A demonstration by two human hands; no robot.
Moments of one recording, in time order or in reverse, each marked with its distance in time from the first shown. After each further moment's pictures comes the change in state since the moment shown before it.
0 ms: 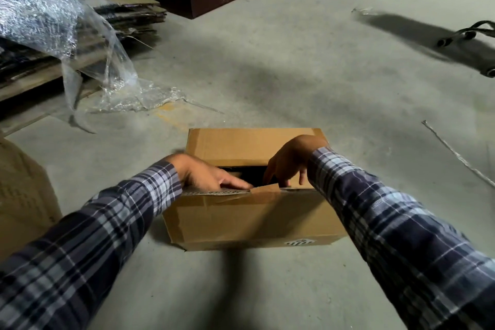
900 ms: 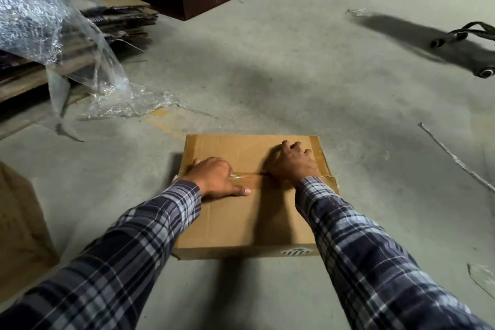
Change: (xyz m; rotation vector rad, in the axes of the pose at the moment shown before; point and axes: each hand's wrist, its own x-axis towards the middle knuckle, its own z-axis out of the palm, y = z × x) left_hand 0.047 0.003 0.001 0.309 0.788 -0.177; right_hand 0.094 0.033 0.022 0.516 0.715 0.219
